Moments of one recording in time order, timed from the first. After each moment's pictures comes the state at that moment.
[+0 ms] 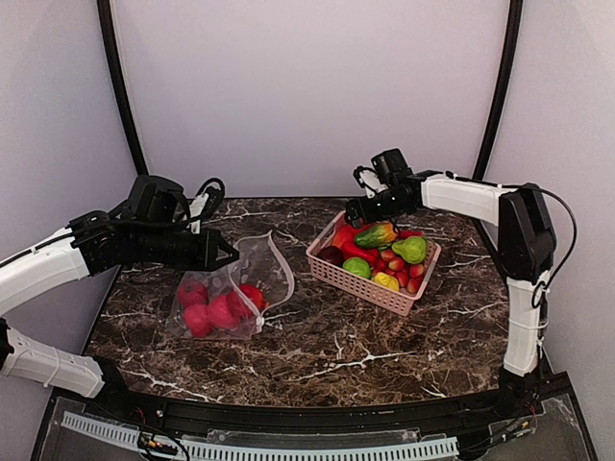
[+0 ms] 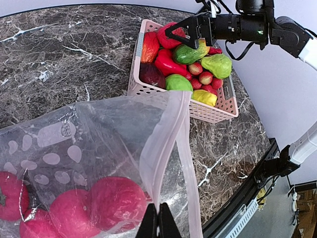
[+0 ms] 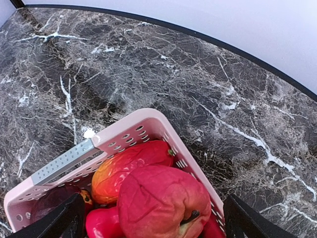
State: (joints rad) left arm -0.75 1.12 1.04 -0.57 0.13 -0.54; right arm 0.51 2.05 1.69 -0.45 -0.03 0.06
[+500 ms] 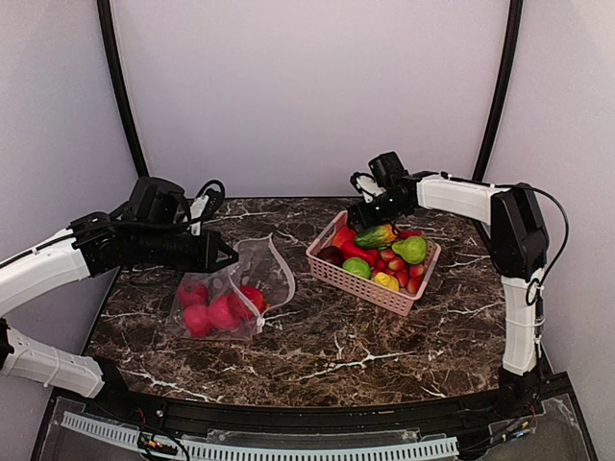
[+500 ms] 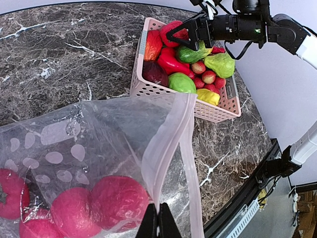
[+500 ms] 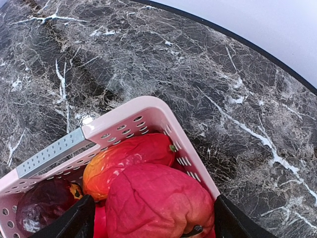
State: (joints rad) left arm -0.75 1.12 1.03 -0.57 0.12 -0.55; right arm 0.50 2.12 1.75 -0.51 -0.05 0.00
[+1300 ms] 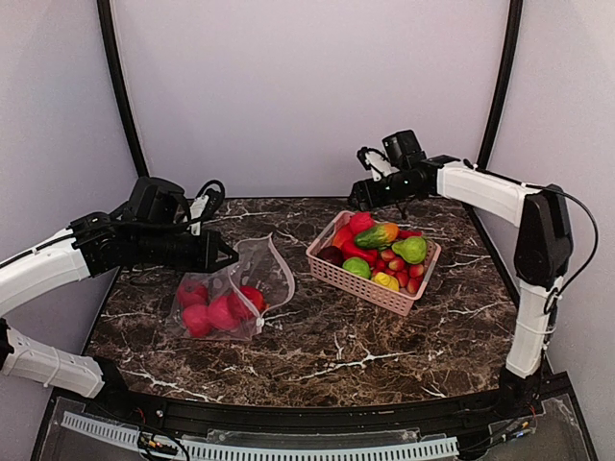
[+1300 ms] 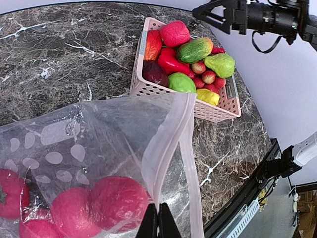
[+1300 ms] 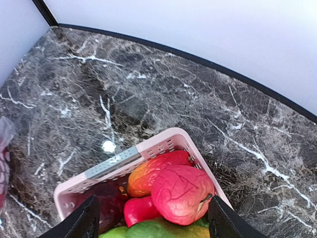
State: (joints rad) left arm -0.75 1.12 1.03 -0.57 0.12 -0.55; right arm 0.50 1.97 1.73 -0.50 -0.14 0.05
